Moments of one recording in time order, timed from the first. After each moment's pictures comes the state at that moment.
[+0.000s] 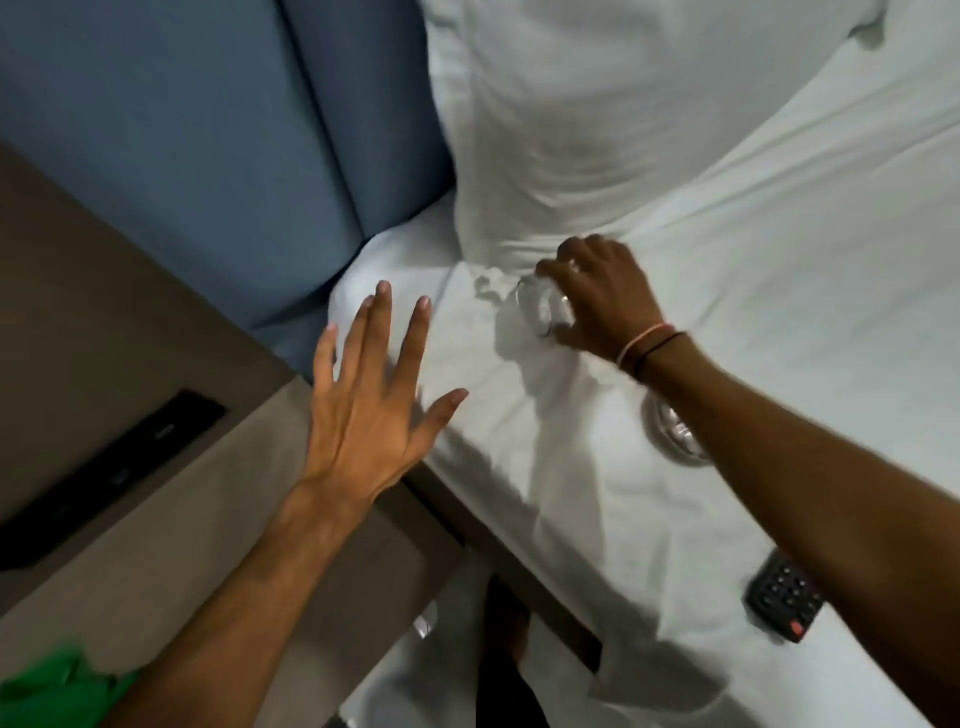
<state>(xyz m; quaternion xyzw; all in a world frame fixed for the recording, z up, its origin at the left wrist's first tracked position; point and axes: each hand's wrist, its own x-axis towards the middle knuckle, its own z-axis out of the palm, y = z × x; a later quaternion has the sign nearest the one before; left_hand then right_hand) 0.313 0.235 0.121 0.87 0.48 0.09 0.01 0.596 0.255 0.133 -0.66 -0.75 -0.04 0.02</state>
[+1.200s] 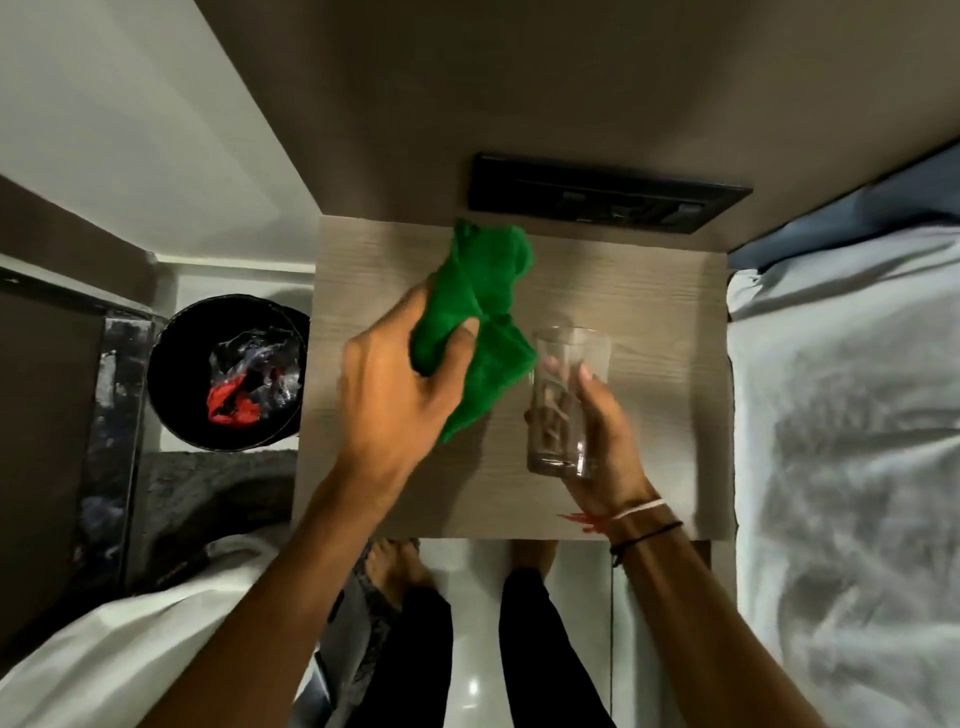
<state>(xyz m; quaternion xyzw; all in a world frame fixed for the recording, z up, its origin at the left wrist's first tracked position) -0.051 0.039 0.045 0.40 0.76 0.44 0.26 0.126 0.096 0.020 -0.47 -0.23 0.82 0.23</state>
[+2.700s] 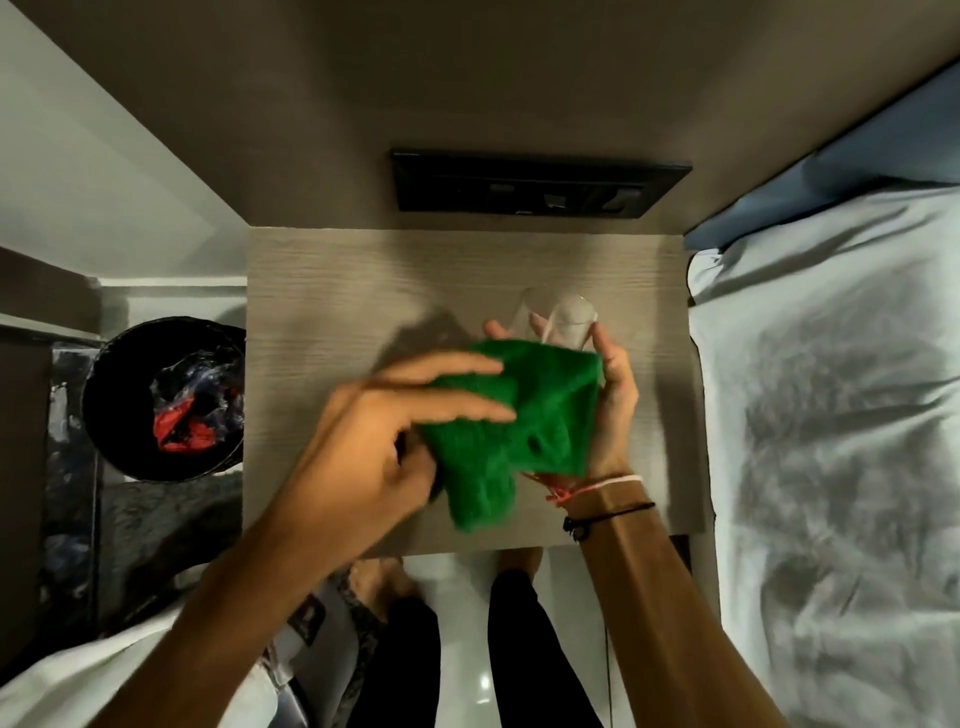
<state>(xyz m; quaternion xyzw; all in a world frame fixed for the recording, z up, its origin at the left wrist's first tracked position) -0.027 0.038 0.087 0.55 0.61 0.39 0.43 0.144 0.129 0.012 -0.37 -0.04 0.86 0.33</state>
